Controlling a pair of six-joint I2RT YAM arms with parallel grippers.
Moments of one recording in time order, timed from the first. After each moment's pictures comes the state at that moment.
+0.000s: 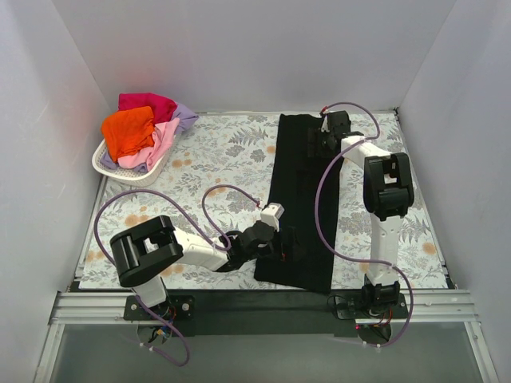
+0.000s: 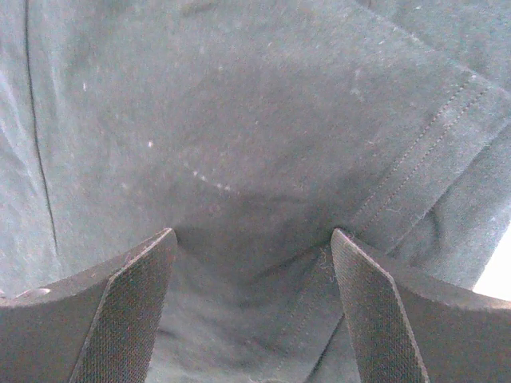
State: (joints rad) left arm -1.15 1.67 0.62 0.56 -0.10 -0.81; right arm 0.19 2.19 1.60 -0.27 -0.07 0.14
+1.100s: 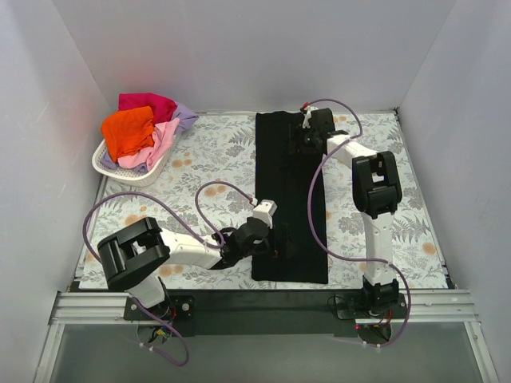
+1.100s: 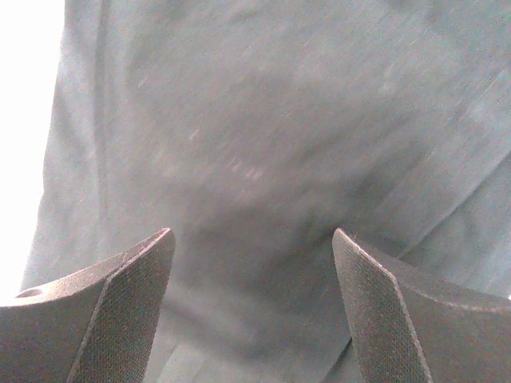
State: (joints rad) left arm -1.11 1.60 0.60 0.46 -0.15 -0.79; right arm 0.28 2.29 1.74 -0.18 -0.23 0.18
